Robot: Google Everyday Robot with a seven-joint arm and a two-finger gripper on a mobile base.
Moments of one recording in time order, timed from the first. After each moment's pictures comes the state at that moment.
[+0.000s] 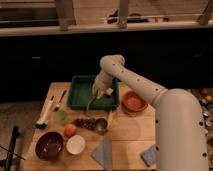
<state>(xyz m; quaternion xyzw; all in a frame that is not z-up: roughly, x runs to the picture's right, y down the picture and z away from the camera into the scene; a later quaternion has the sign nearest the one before) -0.047 0.036 0.874 -0.25 -0.29 -0.28 0.88</state>
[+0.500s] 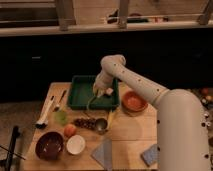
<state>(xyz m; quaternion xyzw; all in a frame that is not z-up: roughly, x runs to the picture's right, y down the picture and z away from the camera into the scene) -0.038 0.026 0.877 -0.23 -0.28 -0.26 0.89</state>
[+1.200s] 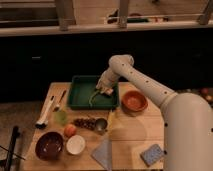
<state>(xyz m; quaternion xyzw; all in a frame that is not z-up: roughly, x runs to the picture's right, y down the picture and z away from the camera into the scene) -0.009 0.000 0.889 -0.19 -0.29 -0.20 0.92</state>
